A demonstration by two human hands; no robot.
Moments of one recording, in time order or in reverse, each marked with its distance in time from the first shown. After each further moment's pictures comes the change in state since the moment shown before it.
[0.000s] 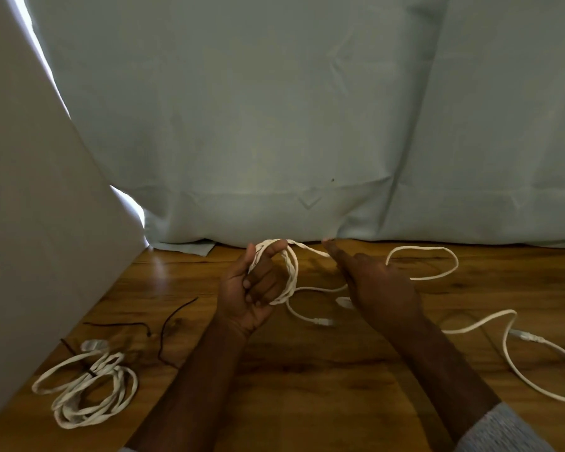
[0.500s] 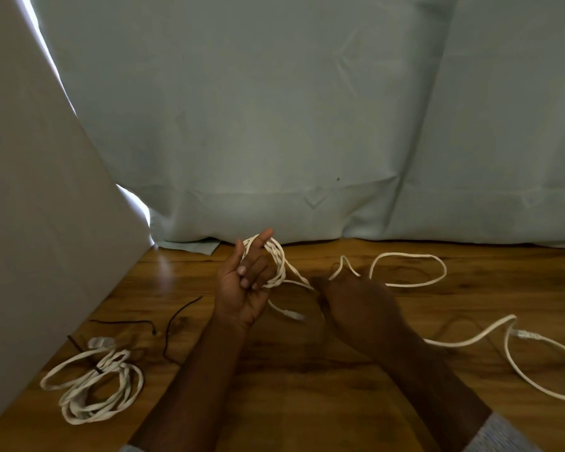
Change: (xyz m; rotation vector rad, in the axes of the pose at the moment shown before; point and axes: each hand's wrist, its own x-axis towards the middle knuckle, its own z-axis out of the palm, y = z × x) left_hand 0.003 0.008 -0.002 -0.010 0.402 0.280; right_hand -0.006 -0.039 -0.003 -0.071 -0.098 -0.180
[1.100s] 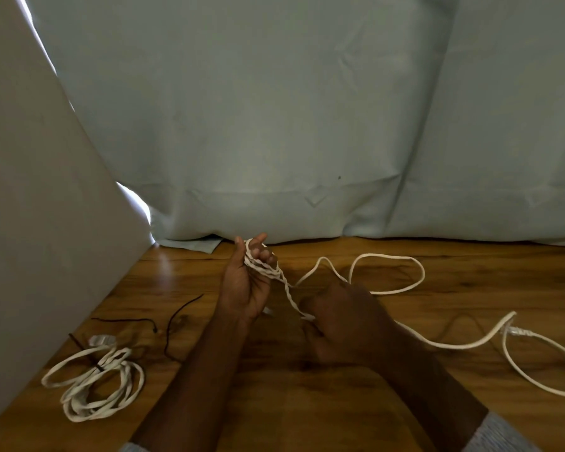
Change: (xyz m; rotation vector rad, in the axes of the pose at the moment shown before) left_hand 0.007 -0.004 0.003 0.134 0.212 0.148; right_hand -0.006 -0.014 0.004 0.106 0.074 -0.249
